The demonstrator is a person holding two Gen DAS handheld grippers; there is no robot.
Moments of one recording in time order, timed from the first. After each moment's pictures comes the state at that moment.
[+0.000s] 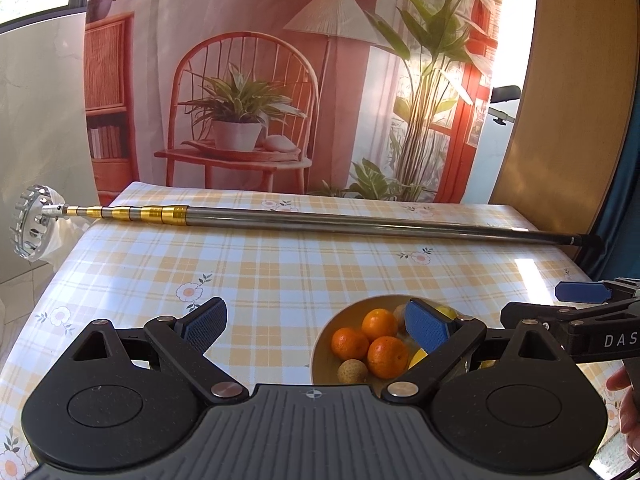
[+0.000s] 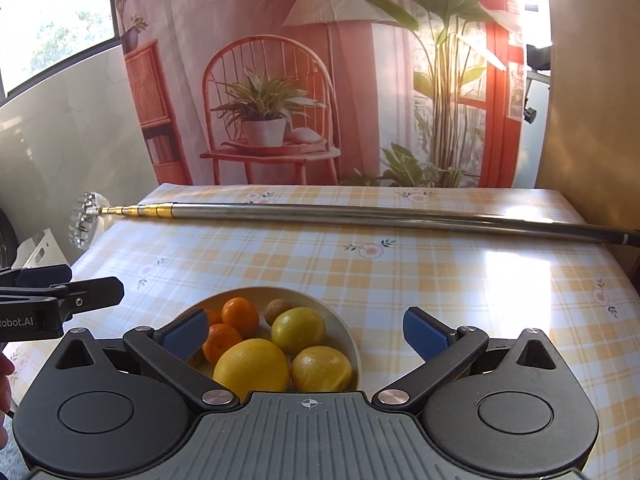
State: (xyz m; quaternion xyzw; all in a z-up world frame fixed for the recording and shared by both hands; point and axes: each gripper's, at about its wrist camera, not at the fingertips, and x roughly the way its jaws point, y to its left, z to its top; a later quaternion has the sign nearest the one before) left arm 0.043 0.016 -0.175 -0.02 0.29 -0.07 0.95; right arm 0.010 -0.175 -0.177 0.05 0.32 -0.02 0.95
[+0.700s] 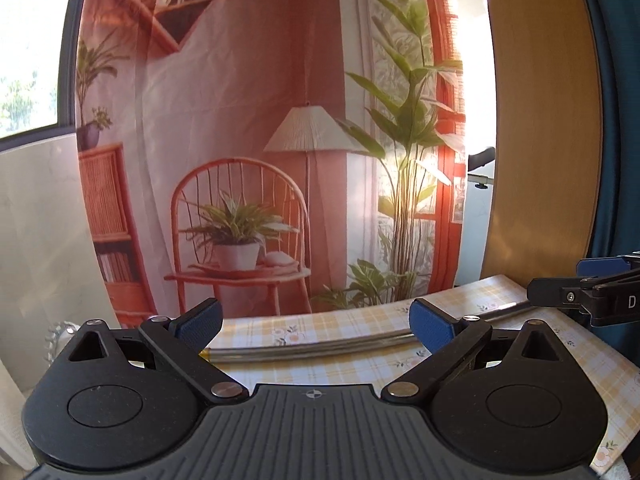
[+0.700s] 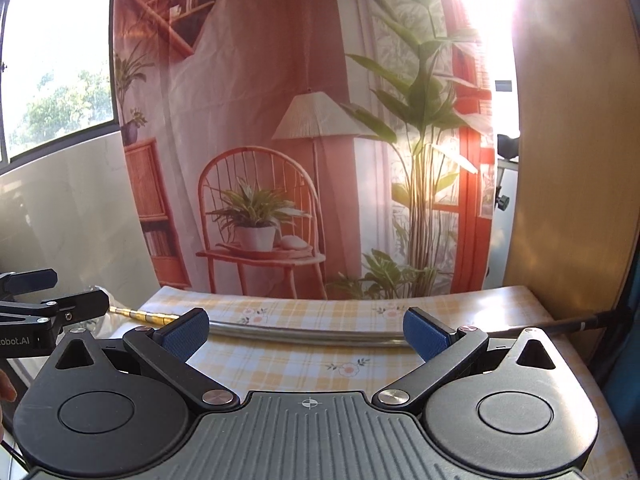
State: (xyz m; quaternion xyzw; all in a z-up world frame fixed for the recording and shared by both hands) left arm 0.019 -0.009 -0.058 0.06 0.16 -0.07 0.98; right arm -0.015 -0.191 -0.049 0.05 0.20 -0.05 0.98
